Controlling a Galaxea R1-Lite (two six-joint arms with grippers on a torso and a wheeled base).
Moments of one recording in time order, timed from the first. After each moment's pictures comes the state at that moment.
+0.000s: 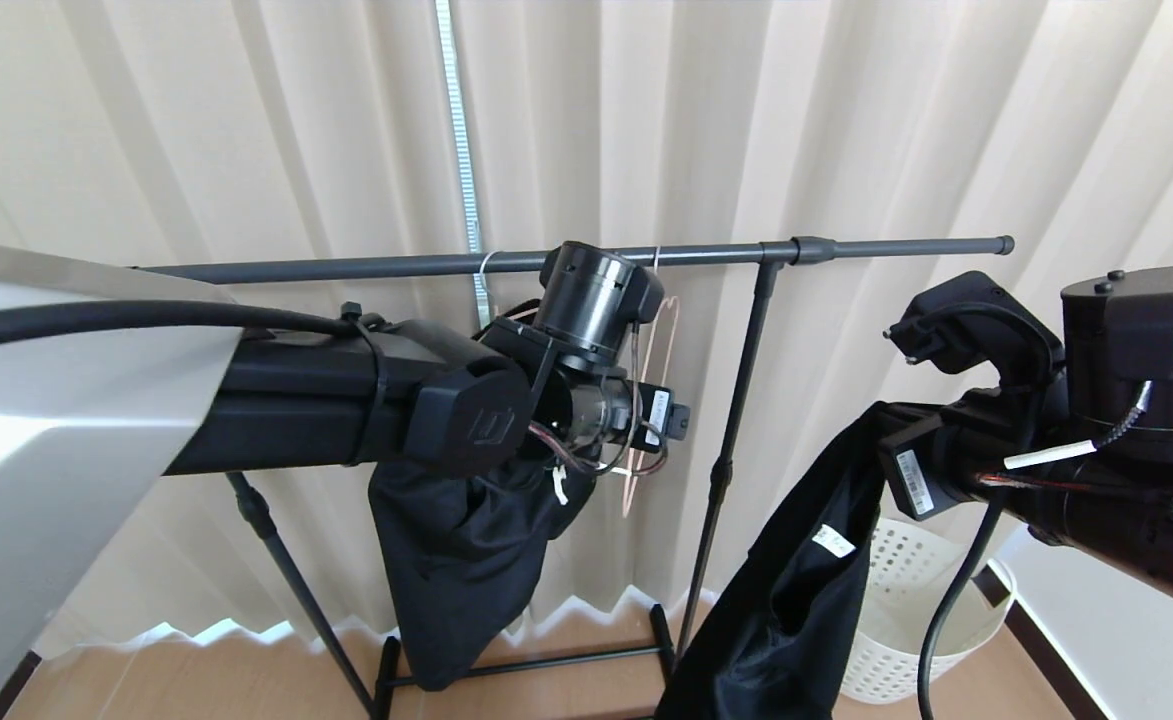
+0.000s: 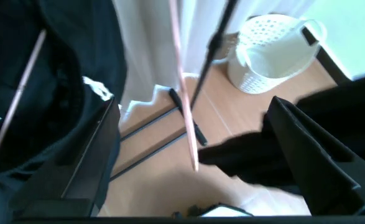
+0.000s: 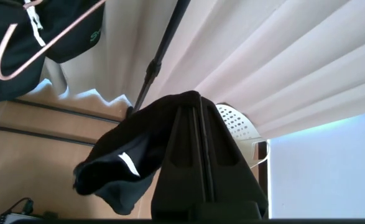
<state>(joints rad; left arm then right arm) -0.74 2.11 -1.61 0.06 0.25 -0.16 0.61 1.48 -0.83 -0.18 -0.54 -0.11</state>
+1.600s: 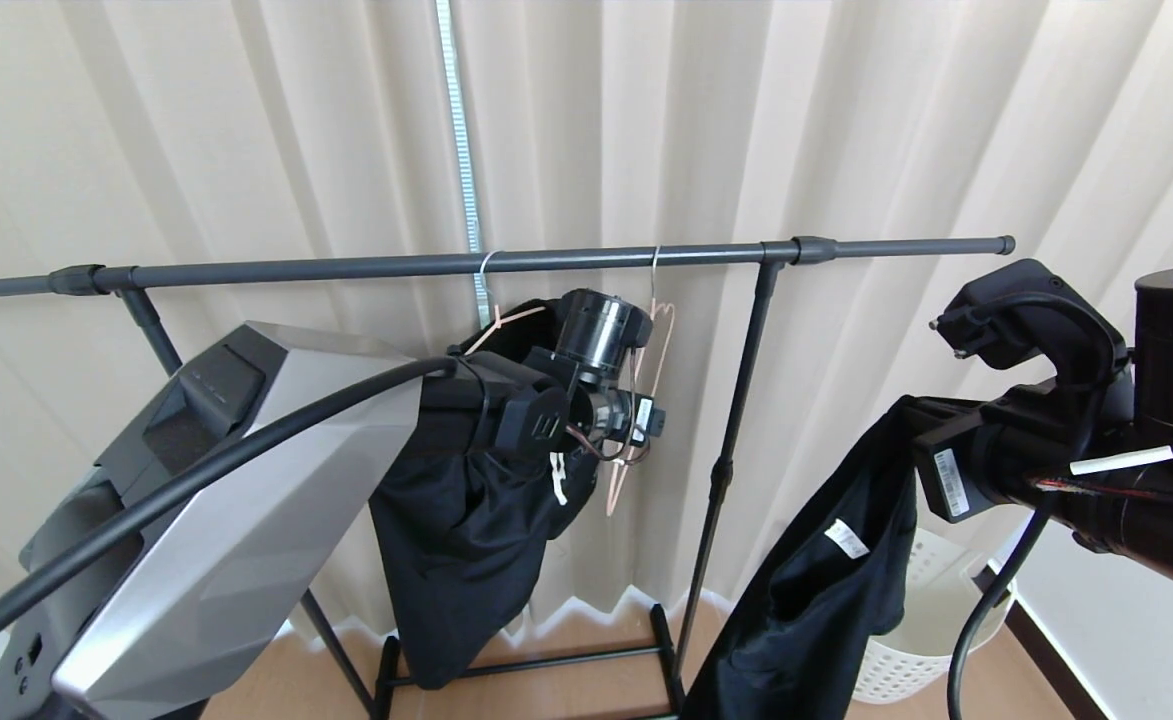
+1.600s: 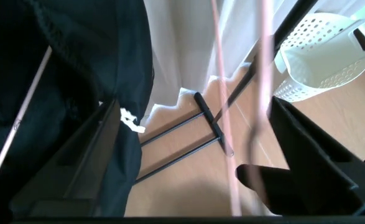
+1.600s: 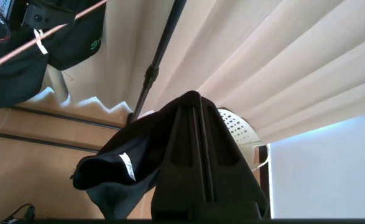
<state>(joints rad) -0.66 2.38 -1.86 0.06 0.27 -0.09 0.61 1.41 -0.80 -0.18 -0.54 -0.11</state>
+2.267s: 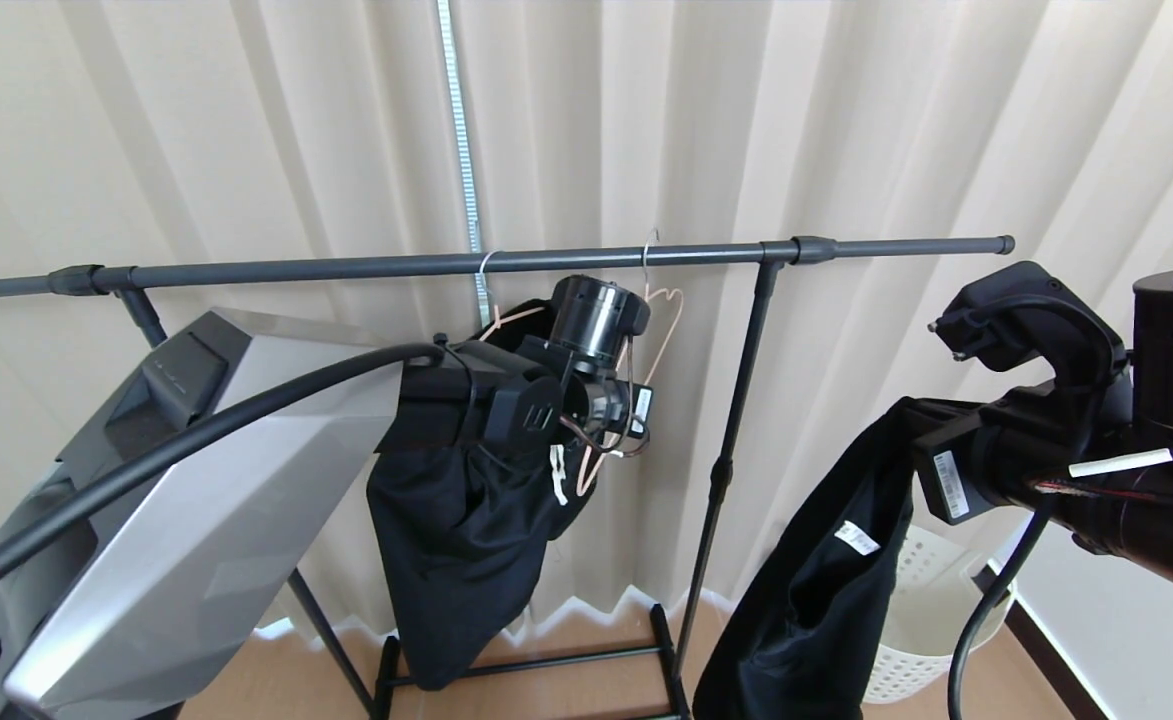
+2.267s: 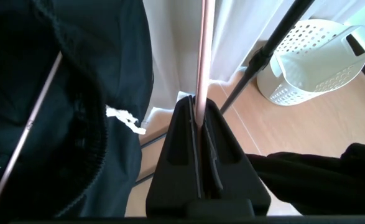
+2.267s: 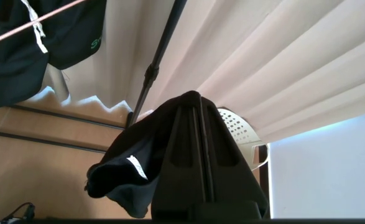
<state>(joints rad) -0.66 2.34 -1.84 0.06 0.27 -0.09 0.61 1.41 -0.80 -0.18 -0.54 -0.11</state>
